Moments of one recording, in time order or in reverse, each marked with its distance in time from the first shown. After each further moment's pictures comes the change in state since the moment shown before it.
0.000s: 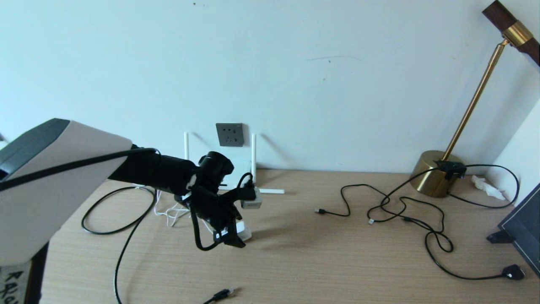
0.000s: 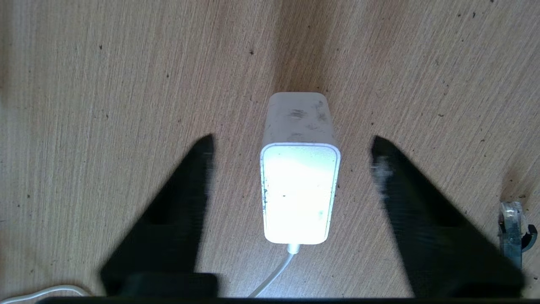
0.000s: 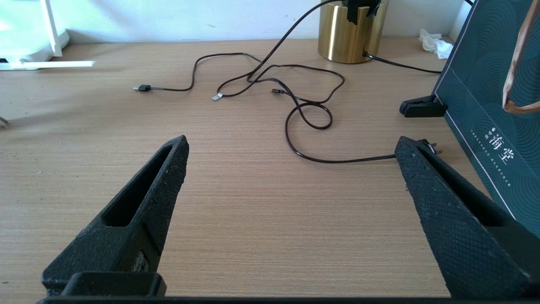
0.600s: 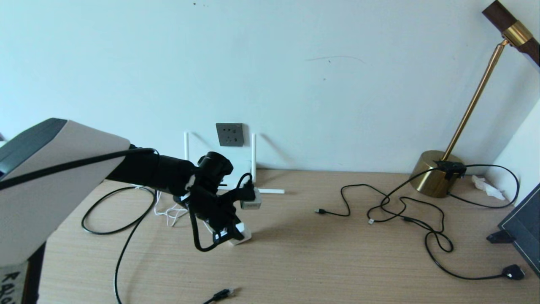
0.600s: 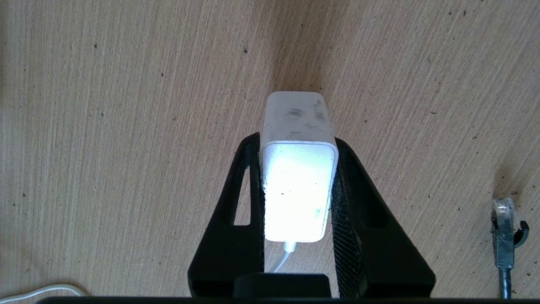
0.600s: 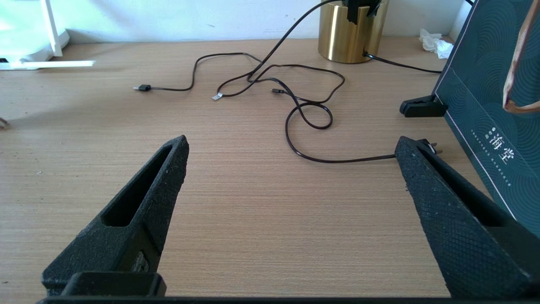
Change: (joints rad) left arm 0.000 -0.007 0.013 -0.001 -0.006 0.001; right arm 0.000 0.000 0.000 0.000 0.000 -0.001
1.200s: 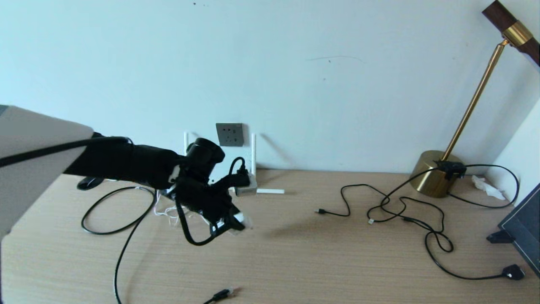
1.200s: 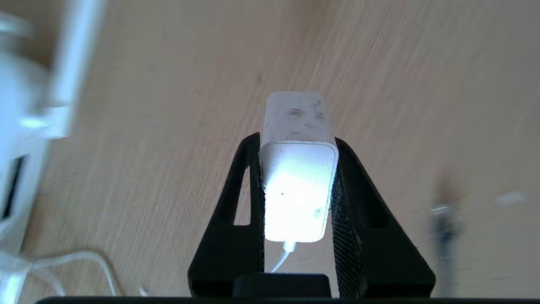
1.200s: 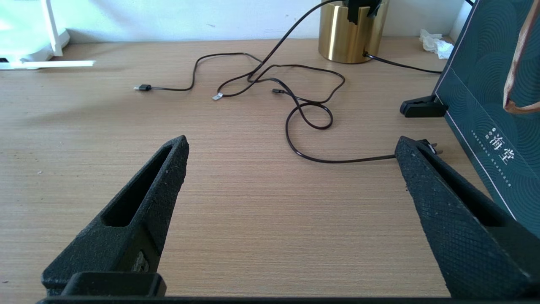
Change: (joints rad) left arm 0.004 -0.130 0.040 -0.025 -0.058 -0.105; right arm 0.000 0.000 0.000 0.000 0.000 0.000
